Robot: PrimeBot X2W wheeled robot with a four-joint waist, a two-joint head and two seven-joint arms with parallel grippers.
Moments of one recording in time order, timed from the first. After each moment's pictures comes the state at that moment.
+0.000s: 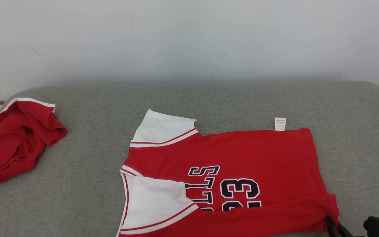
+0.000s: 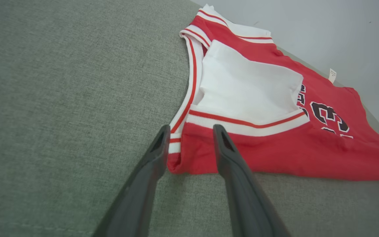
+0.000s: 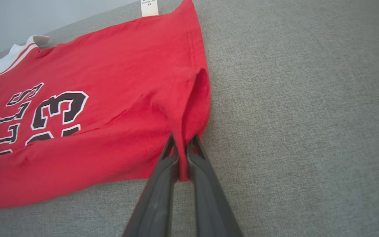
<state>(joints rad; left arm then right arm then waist) 0.00 0.16 -0.35 0.28 -0.60 0.07 -0.24 0.07 -0.24 0.08 0.17 0.39 0.13 0.15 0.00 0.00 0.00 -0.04</state>
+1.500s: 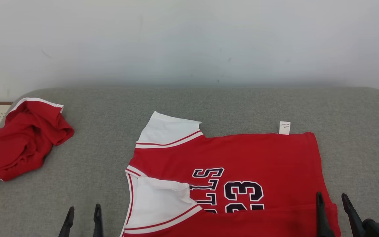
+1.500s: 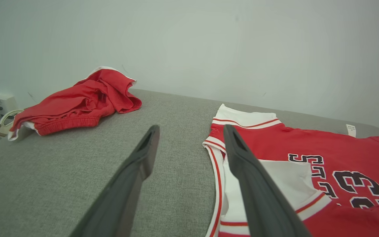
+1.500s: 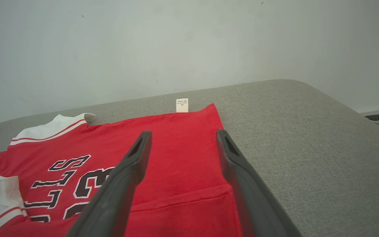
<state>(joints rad) 0.07 0.09 -0.08 -0.03 -0.21 0.12 -0.26 0.11 -0.06 0.01 0.01 0.13 0.13 -0.15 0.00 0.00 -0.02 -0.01</state>
